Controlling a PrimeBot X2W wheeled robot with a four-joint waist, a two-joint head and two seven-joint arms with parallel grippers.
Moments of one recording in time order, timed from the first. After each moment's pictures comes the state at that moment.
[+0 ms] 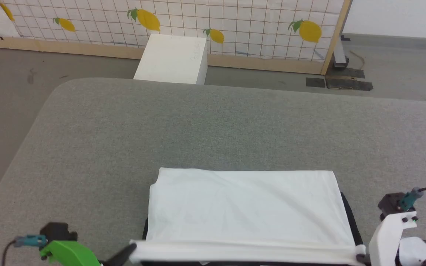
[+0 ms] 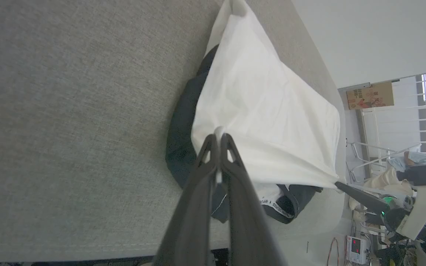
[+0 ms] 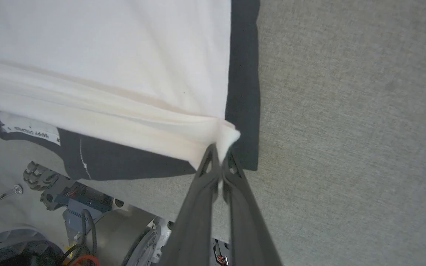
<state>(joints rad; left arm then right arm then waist) 0.10 0.63 -0.43 -0.11 -1.47 0.13 0.27 0.07 -0.23 -0.06 -0.12 0.42 0.13 1.17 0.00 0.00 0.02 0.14</state>
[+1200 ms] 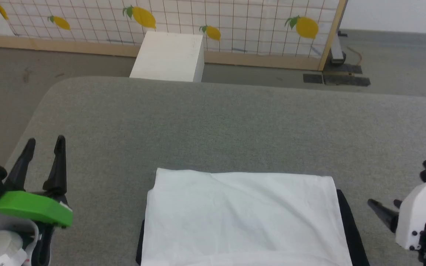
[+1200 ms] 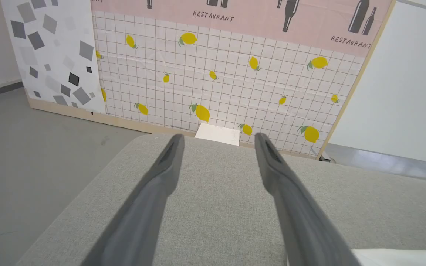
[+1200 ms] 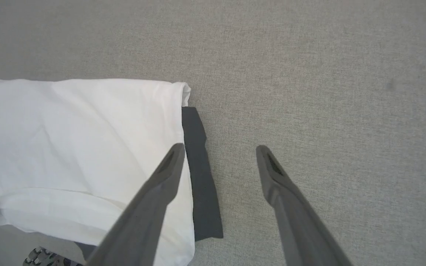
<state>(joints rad) -0.11 0.68 -0.32 -0.04 -0.88 0.17 -0.25 -0.03 -0.21 -0.20 -0.17 0.42 0.13 1.01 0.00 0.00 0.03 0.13</state>
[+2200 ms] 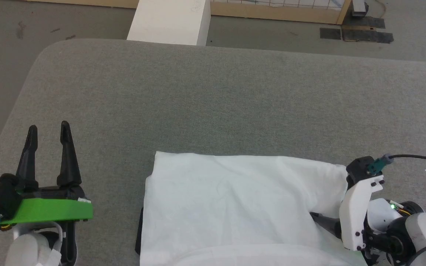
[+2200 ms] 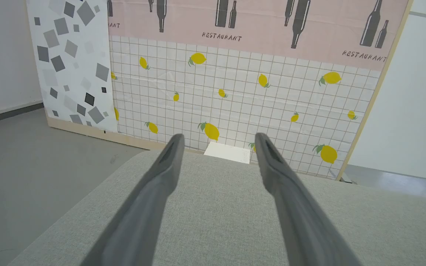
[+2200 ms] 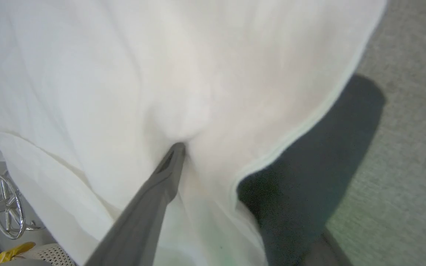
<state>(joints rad) -0.10 0.17 0.12 -0.05 -0.33 -0.12 -0.26 -0.18 -0.31 0.23 0.13 0.60 0.13 0.89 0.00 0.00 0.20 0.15</state>
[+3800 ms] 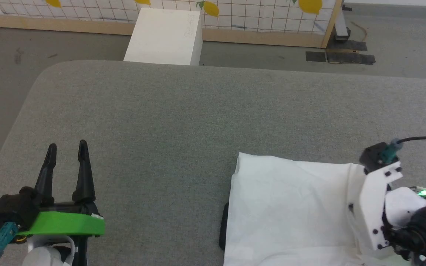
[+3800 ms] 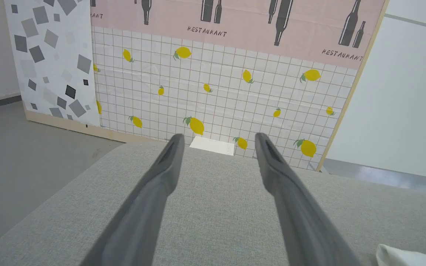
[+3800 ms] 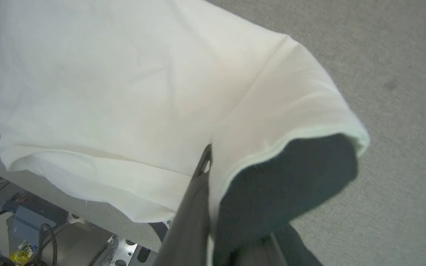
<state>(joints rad) -0.04 0.15 0.08 -0.03 -0.33 -0.12 -0.26 -0.13 -0.32 0.09 -0.21 0.35 0.13 1.25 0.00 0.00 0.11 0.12</state>
